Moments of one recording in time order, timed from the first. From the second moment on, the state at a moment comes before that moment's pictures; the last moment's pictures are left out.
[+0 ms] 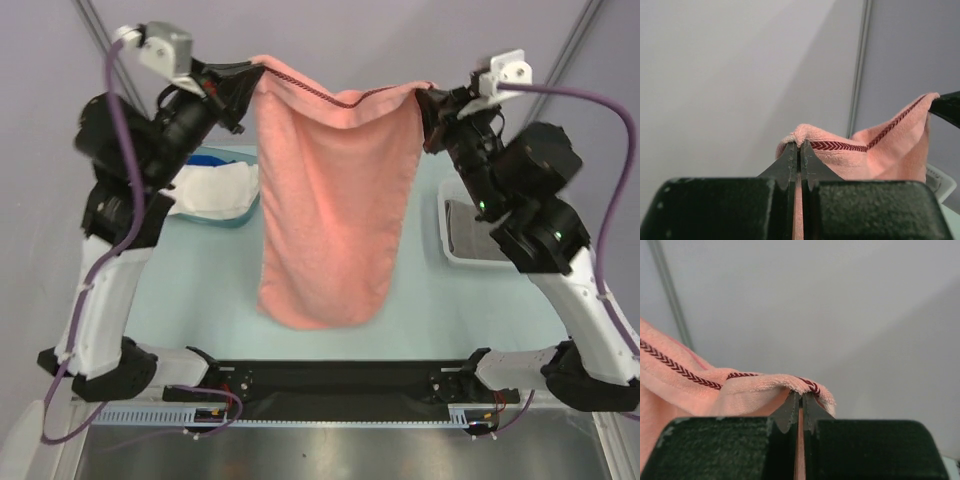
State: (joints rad) left arm -0.53 1.31 2.04 -0.36 0.15 -0.03; right arm 0.84 1.23 1.89 -0.33 0.42 -0.17
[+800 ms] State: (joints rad) left arm -0.21 2.08 2.17 -0.17 0.25 -0.23; right arm 0.19 1.95 2.01 -0.14 -0.11 0.21
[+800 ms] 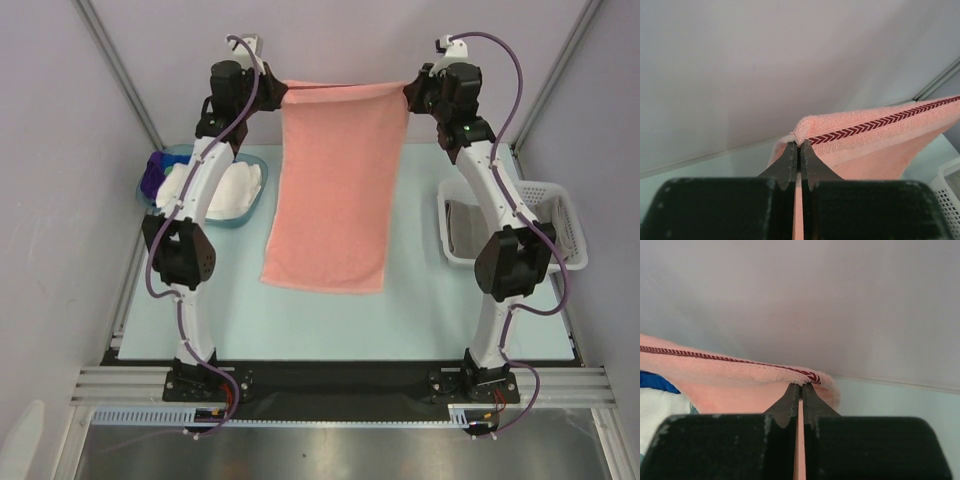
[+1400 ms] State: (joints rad) left arm -0.20 2.04 1.89 -0.08 0.27 -0.24; right arm 0.25 1.85 1.71 -0.18 -0.07 0.28
